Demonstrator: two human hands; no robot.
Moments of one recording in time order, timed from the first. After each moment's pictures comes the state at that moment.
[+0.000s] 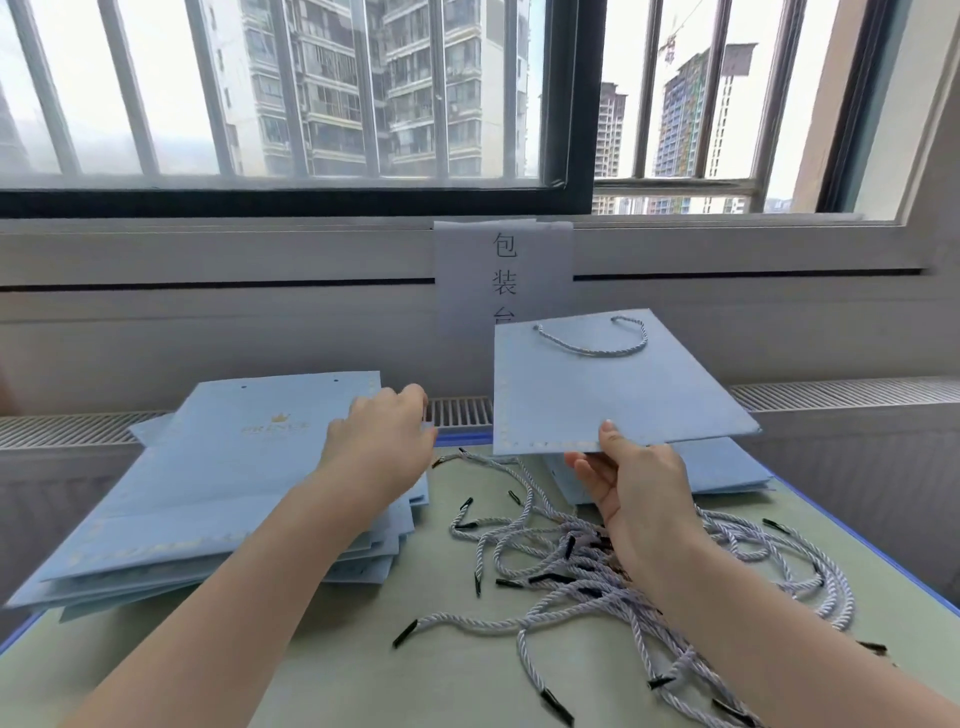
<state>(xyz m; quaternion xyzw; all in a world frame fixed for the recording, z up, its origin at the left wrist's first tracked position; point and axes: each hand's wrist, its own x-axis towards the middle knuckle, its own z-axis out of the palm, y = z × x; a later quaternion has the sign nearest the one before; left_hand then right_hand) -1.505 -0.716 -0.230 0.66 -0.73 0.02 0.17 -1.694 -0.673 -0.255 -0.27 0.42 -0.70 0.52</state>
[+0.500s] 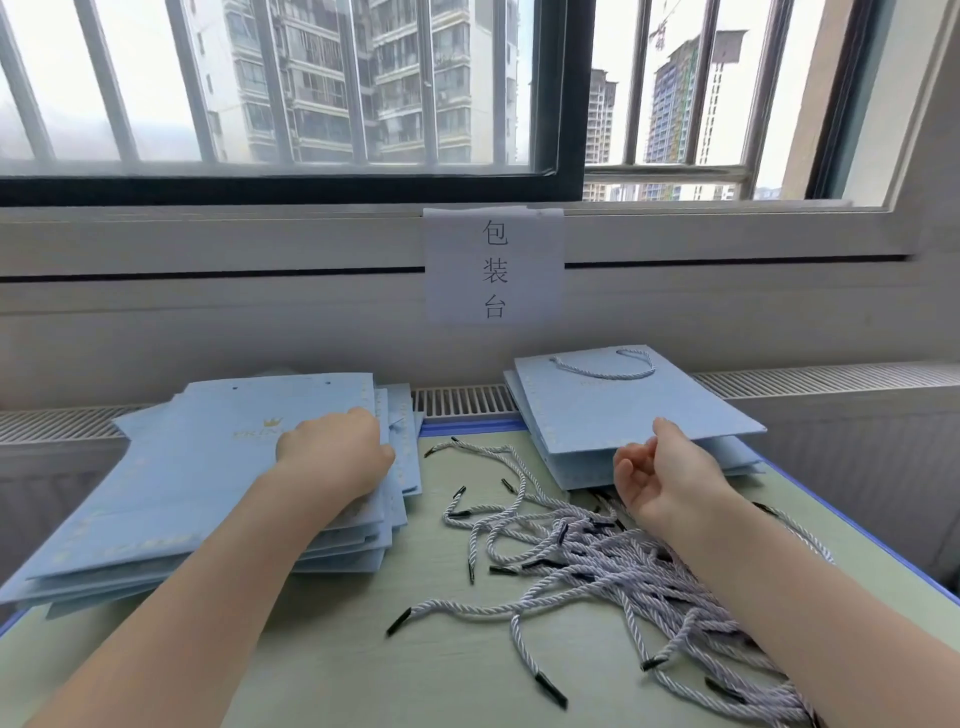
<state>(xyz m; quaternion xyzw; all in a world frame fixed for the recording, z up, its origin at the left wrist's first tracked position) -1.483 -0.721 -0.239 0.73 -0.68 0.04 0.03 -1.733 -0.688 -0.260 -0.11 0.47 -0.69 0.54</state>
